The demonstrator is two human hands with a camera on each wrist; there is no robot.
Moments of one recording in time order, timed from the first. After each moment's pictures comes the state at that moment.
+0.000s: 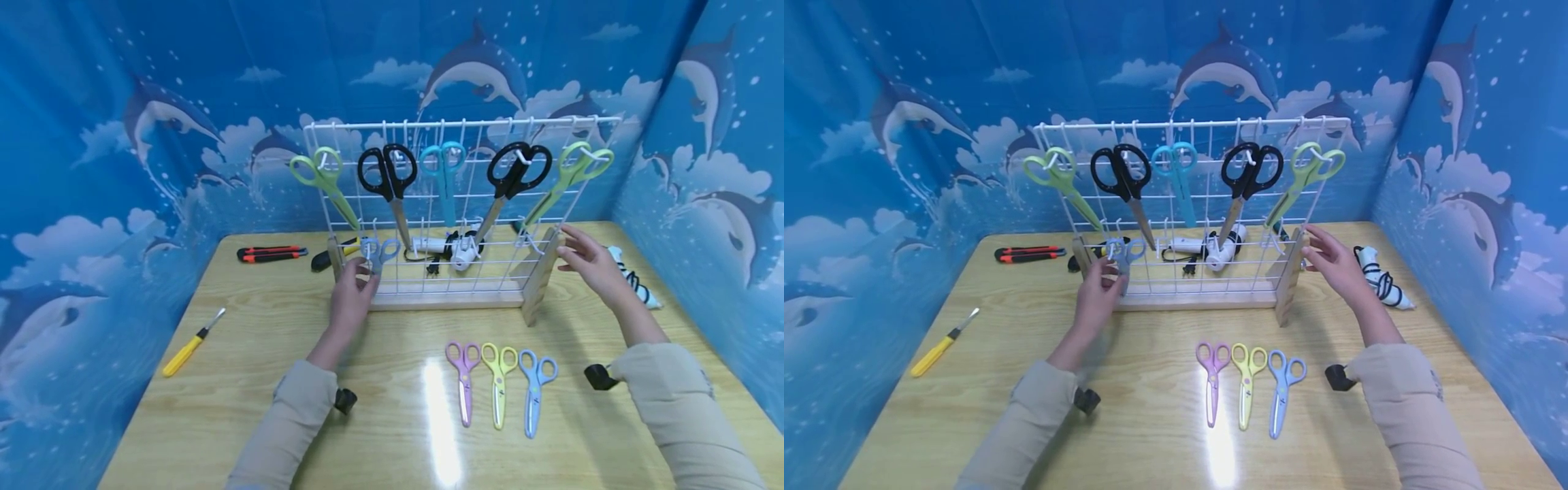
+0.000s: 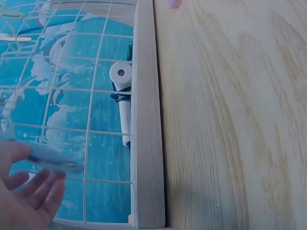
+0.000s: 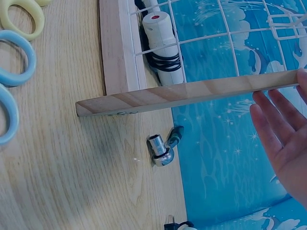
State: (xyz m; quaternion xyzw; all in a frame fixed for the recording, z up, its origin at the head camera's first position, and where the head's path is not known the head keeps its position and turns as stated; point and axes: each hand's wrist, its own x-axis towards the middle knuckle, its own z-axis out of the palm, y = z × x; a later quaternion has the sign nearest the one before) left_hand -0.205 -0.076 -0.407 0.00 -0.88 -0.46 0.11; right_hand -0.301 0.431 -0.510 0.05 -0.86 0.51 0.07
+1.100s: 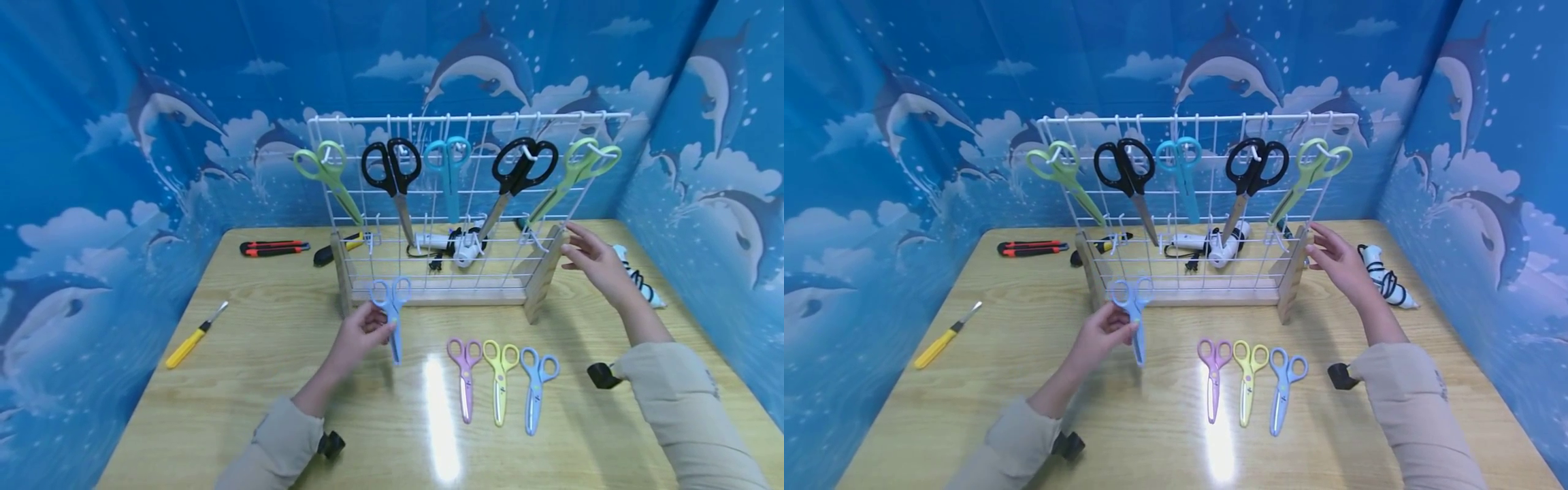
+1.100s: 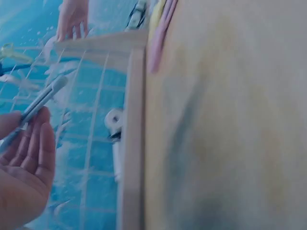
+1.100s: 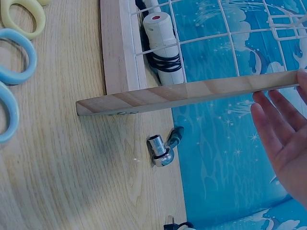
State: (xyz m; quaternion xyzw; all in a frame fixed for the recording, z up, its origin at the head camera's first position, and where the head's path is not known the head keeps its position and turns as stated) left_hand -0.136 -0.082 -0.411 -0.11 -0.74 -0.66 -0.06; right_hand -0.287 0.417 -0.484 0.07 -0.84 0.54 0.03
